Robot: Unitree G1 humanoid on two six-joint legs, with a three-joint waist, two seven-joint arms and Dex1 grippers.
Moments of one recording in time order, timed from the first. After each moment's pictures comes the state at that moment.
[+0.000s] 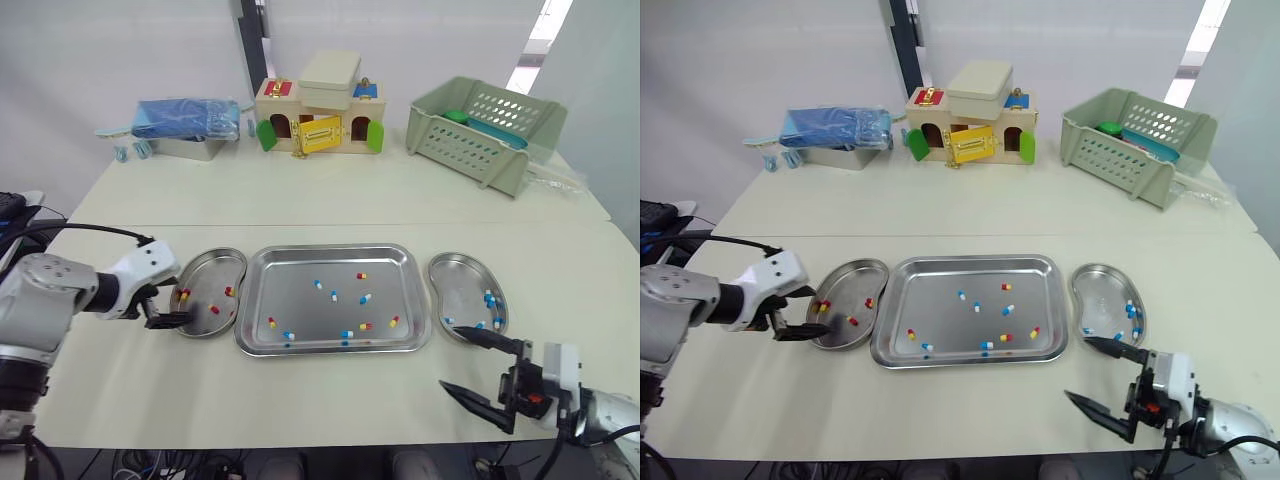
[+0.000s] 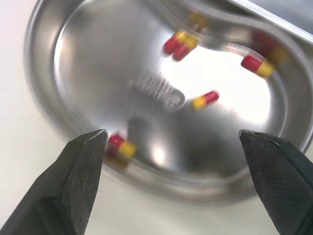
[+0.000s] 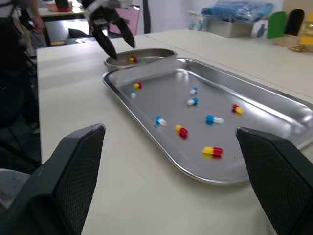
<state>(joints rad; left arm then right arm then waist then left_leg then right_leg) -0.32 1.11 0.08 0.19 -0.06 0.45 -1.22 0.33 -0.64 -0.19 -0.29 0.59 -0.12 1.13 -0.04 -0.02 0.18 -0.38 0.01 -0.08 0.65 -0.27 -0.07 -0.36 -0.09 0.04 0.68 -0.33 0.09</state>
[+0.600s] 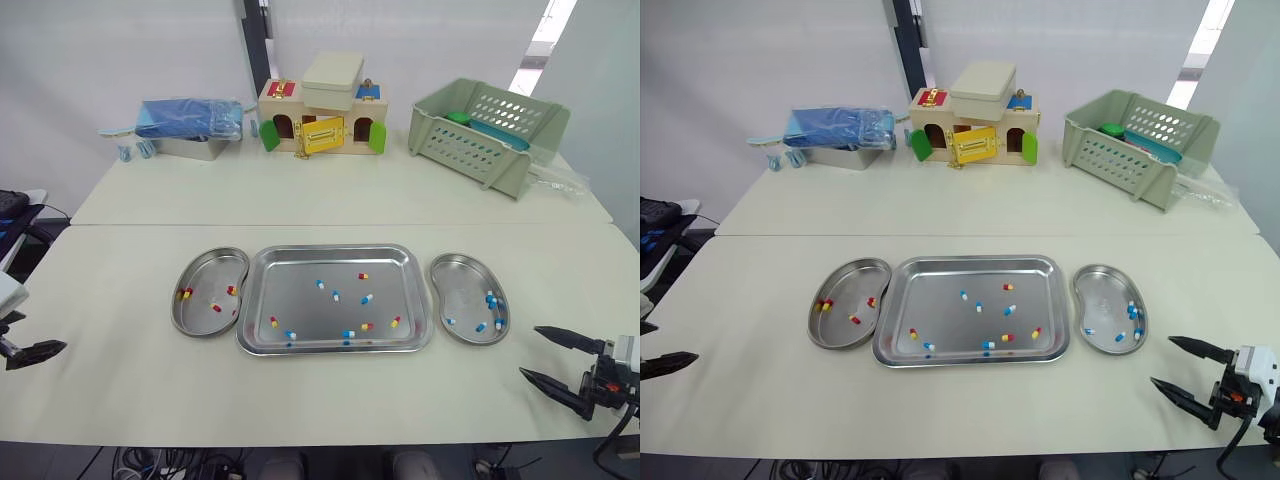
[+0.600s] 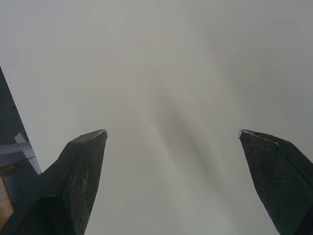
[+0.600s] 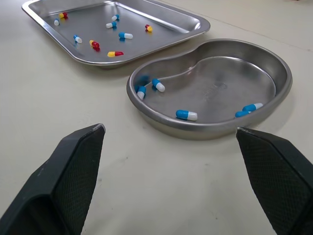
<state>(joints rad) 0.07 1.23 0.51 0.39 -0.08 0.38 -1.12 0.16 -0.75 -0.39 0.34 0.56 -0.29 1.42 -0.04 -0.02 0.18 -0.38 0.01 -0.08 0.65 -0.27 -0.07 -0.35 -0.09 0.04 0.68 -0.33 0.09</state>
